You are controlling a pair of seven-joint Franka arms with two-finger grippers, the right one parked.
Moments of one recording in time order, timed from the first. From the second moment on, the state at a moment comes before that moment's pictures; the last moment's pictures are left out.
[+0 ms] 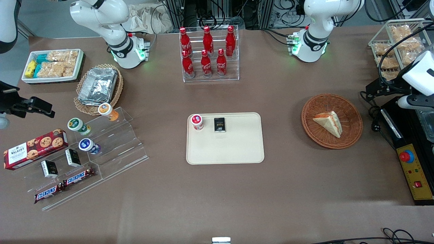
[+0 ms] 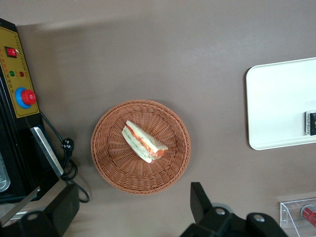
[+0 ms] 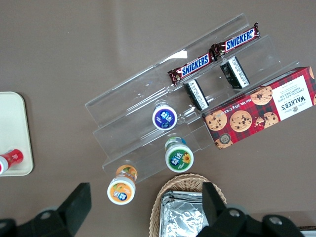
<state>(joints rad) 0.08 0.01 -0.13 -1.56 0.00 1.54 0.08</state>
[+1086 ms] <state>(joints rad) 0.10 -0.02 0.05 -1.81 0.00 1.67 -0.04</state>
